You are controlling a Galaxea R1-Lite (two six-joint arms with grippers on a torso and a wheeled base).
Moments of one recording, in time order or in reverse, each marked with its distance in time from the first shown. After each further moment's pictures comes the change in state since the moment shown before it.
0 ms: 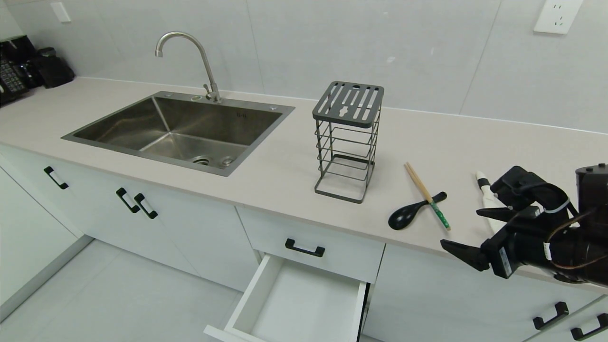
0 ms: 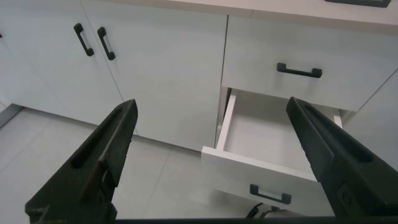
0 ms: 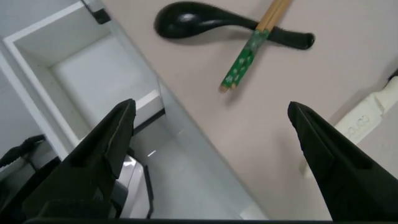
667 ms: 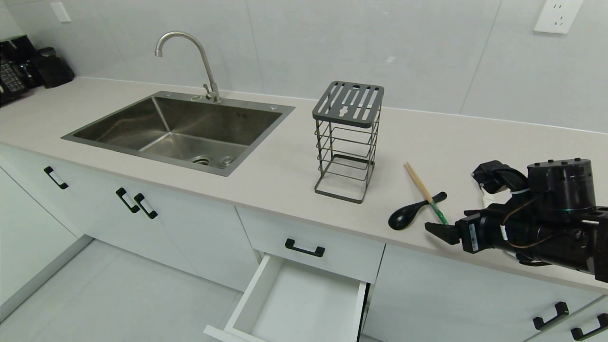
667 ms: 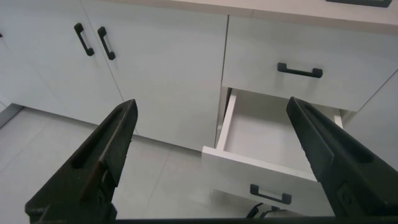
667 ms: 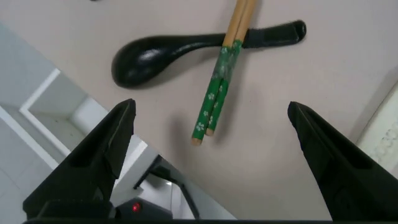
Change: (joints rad) left arm 0.000 0.000 0.000 0.000 0.000 0.000; right arm -0.017 0.172 -0.083 -0.052 -0.048 0.242
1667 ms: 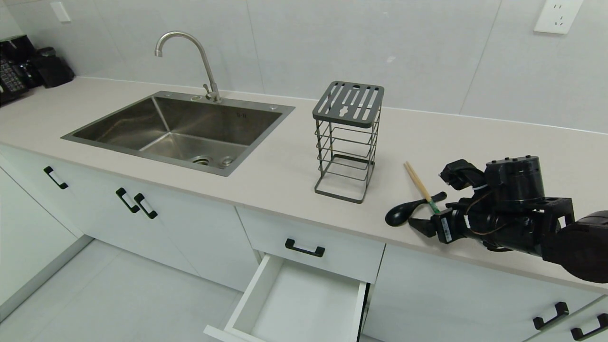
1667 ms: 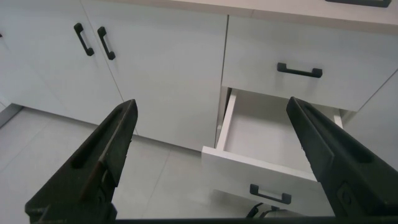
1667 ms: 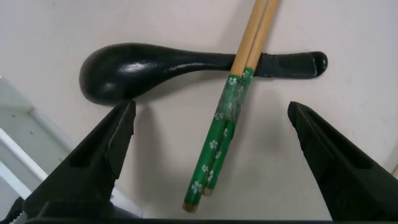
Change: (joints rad) left arm 0.000 0.000 0.000 0.000 0.000 0.000; right arm 0.022 0.159 -0.123 -0.026 -0.058 -0.060
